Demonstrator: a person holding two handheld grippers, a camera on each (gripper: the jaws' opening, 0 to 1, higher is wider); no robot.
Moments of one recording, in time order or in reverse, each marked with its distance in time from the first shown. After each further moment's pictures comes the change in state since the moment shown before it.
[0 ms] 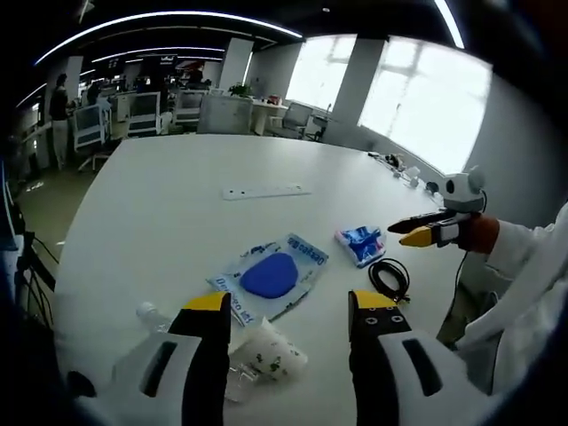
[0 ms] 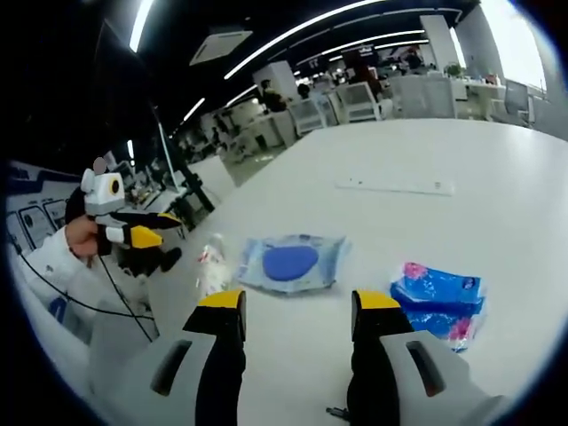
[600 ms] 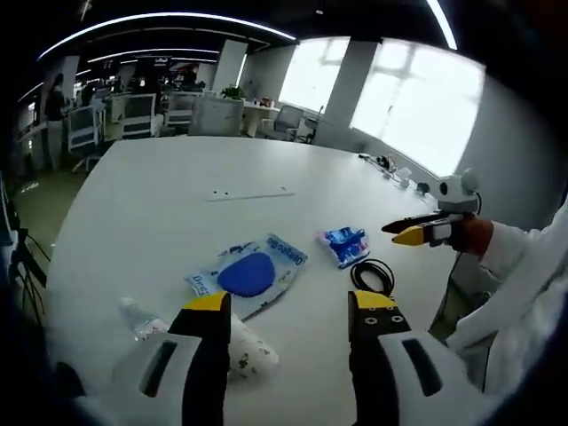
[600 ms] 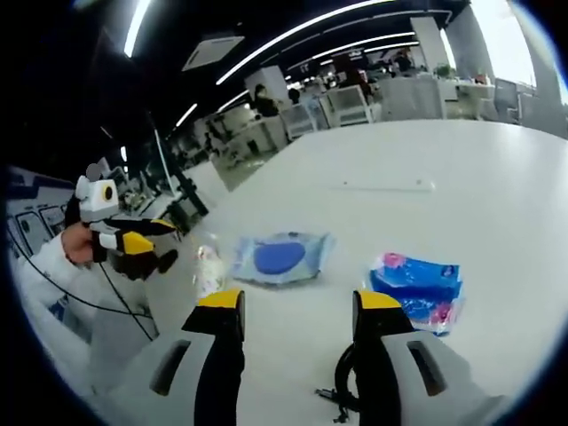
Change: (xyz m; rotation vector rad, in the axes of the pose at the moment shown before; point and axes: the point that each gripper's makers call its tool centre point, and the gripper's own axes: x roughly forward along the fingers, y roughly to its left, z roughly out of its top) left arm -0.003 -0.035 -0.005 0.006 -0.014 -0.036; right arm -0.034 -0.012 -0.007 0.022 -0.029 -0.040
